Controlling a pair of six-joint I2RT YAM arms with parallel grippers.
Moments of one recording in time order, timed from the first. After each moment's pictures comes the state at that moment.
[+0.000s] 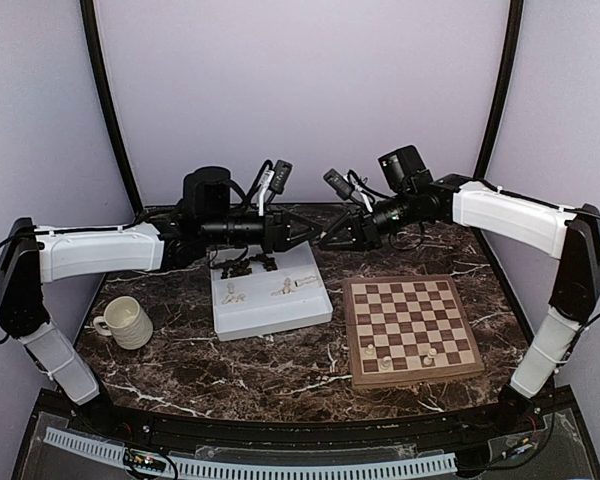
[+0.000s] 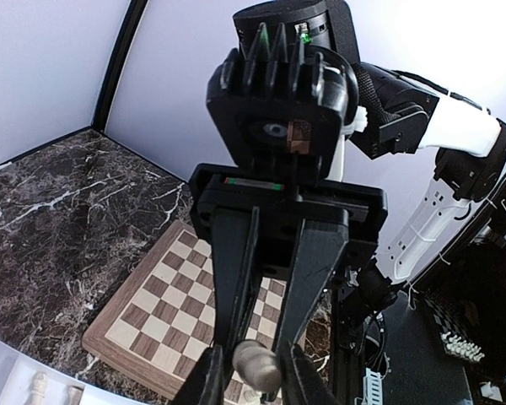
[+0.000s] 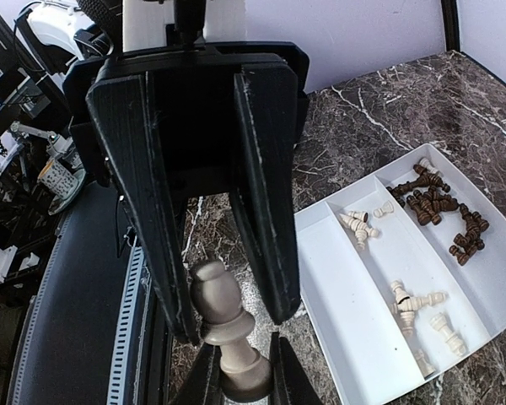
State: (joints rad) left arm -0.76 1.61 1.17 0.29 0.61 -0.37; right arm 0.62 1.70 1.45 -0.48 -1.00 -0.20
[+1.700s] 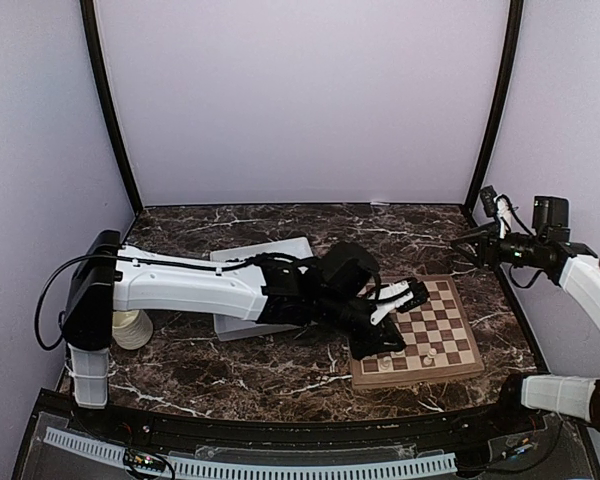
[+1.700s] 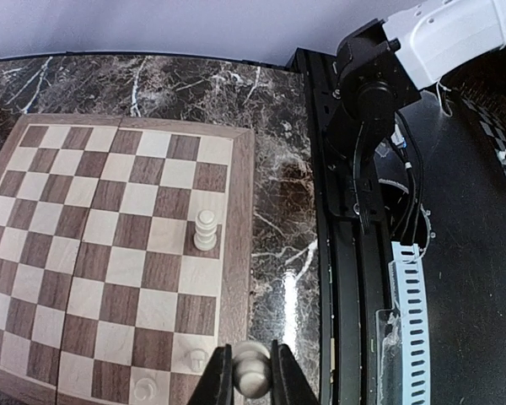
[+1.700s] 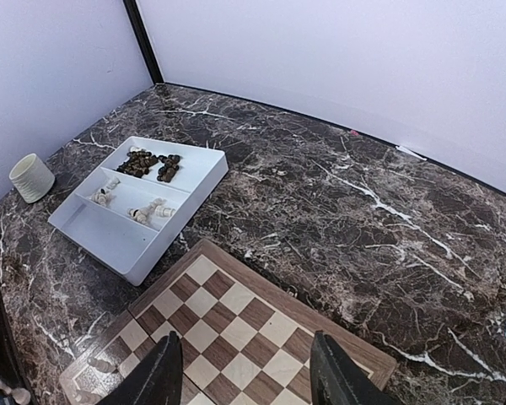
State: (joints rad) left arm -1.23 2.01 1.61 -0.26 0.32 0.03; right arm -0.12 1.00 0.78 -0.36 -0.86 -0.29
